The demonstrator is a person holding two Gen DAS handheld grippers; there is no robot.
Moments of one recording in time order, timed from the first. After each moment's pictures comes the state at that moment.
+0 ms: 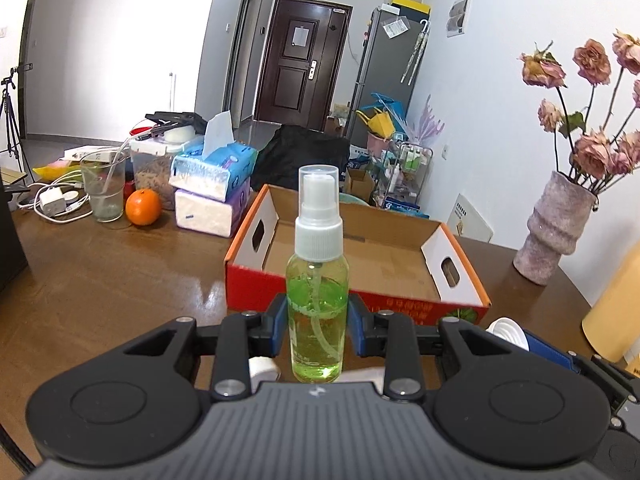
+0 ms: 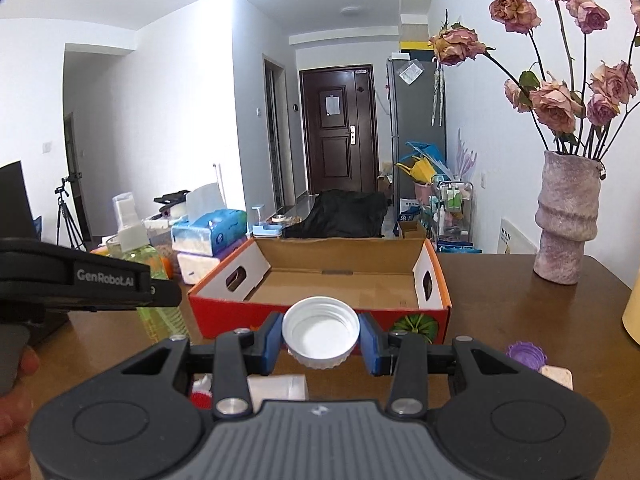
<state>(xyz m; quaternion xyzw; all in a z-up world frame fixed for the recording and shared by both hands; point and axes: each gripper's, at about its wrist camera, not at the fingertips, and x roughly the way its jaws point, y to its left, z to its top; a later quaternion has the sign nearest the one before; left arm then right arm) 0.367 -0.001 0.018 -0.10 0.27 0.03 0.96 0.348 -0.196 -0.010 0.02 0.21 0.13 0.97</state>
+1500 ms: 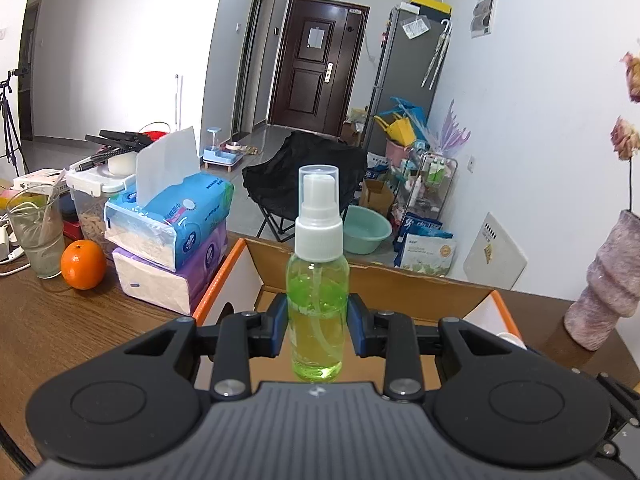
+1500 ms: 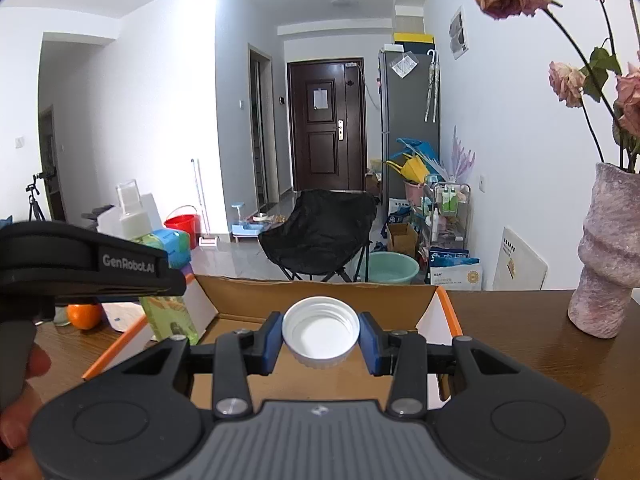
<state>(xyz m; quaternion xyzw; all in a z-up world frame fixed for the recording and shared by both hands) 0.550 -0.005 0.003 -0.10 0.27 0.06 0.96 0.527 -0.175 -0.025 0.00 0.22 0.11 0.97</state>
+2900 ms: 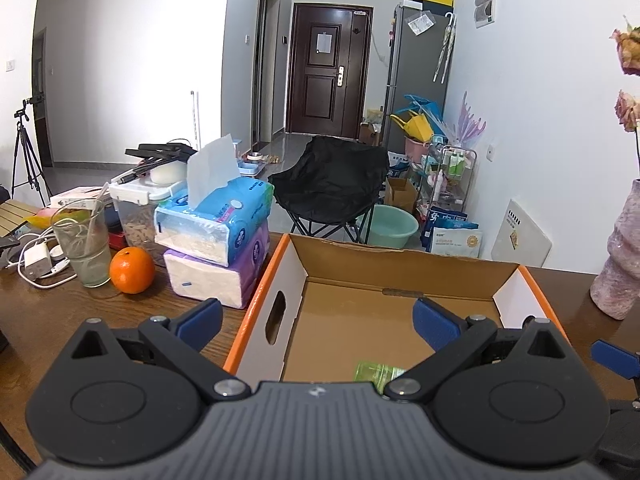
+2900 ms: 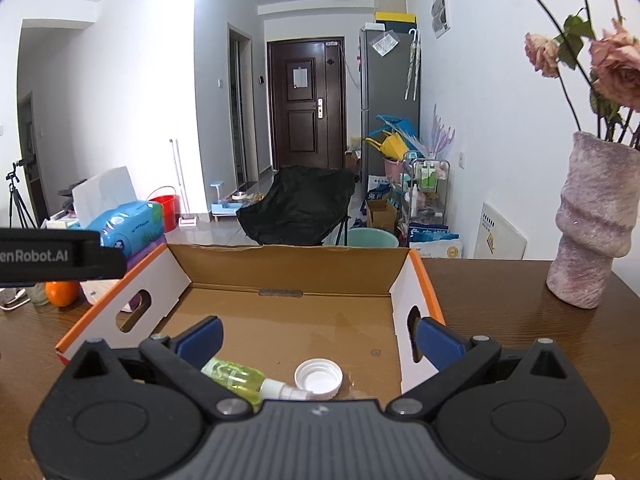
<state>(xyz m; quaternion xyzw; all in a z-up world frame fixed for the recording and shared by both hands) 0.506 0.008 0.006 -0.06 0.26 0.09 0.96 0.519 -0.188 -0.039 0.00 0.25 0.08 0.97</state>
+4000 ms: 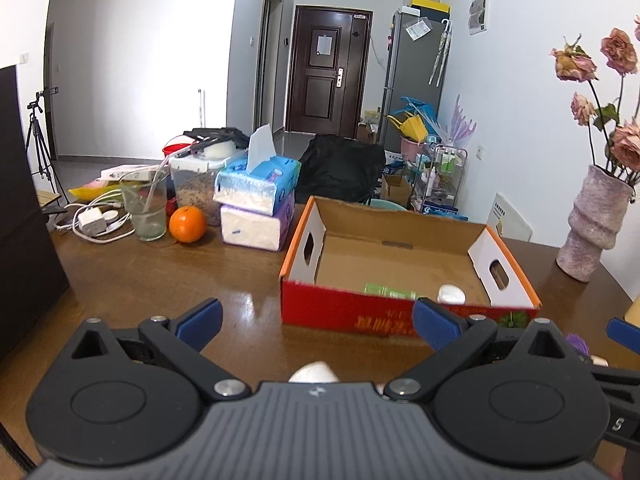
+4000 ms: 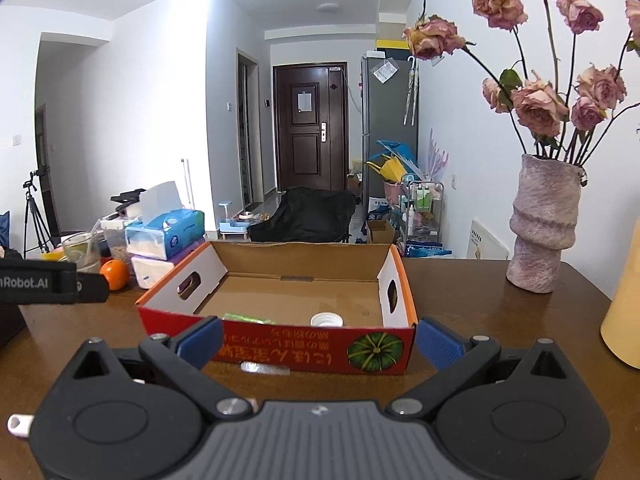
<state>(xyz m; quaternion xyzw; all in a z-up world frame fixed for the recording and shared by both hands) 0.353 0.016 0.017 -0.06 0.26 0.08 0.96 0.371 -0.205 -0.011 0.00 0.21 0.08 0.97</state>
